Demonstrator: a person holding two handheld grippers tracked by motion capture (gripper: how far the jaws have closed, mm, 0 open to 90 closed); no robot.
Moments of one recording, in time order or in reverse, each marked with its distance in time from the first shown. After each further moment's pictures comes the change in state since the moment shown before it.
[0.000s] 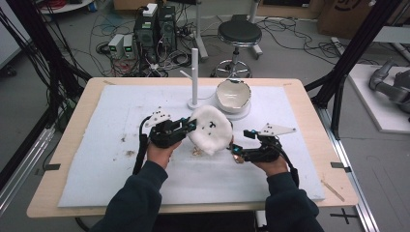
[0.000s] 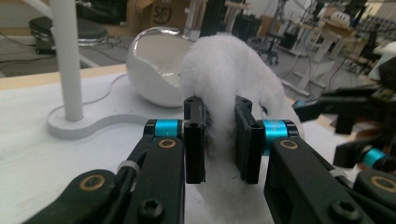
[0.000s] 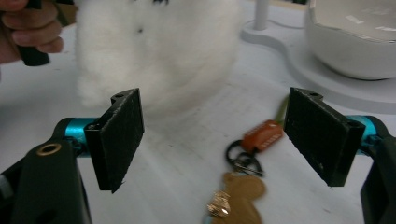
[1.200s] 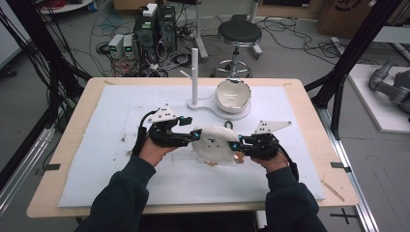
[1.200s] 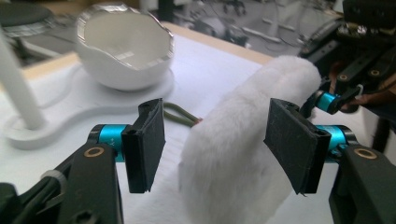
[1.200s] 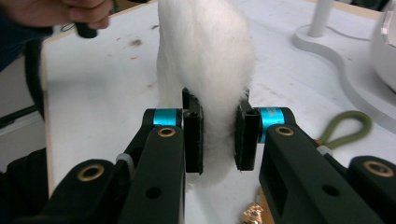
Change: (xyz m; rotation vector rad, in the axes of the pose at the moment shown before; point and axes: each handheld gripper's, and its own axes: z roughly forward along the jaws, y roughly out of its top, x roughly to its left) left arm -0.001 0.019 0.001 0.219 -0.159 0.159; right arm 0.006 0.019 -0.004 0.057 0.166 -0.116
